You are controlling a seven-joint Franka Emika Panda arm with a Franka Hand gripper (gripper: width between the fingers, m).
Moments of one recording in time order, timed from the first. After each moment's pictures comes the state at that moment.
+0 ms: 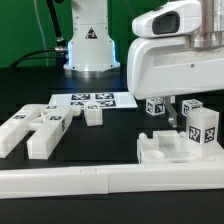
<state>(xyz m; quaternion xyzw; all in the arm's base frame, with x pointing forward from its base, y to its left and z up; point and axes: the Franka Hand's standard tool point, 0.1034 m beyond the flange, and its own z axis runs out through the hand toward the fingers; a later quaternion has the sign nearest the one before) 0.675 0.114 0.077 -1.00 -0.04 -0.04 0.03</state>
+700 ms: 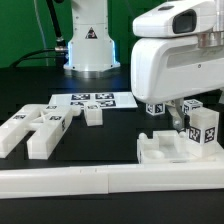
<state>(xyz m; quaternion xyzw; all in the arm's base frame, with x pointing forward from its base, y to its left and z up) 0.676 0.111 0.077 -0.98 -0.20 -0.04 0.02</state>
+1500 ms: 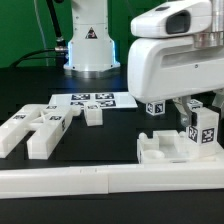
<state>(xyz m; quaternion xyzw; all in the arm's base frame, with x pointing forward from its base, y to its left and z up) 0.676 0.111 0.077 -0.99 -0.09 -0.04 0.02</state>
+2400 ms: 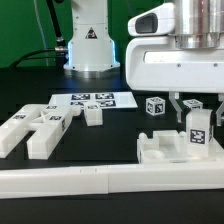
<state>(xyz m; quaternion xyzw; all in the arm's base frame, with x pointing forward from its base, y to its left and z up) 0.676 0.108 0.076 -0.94 0.34 -0.03 0.04</state>
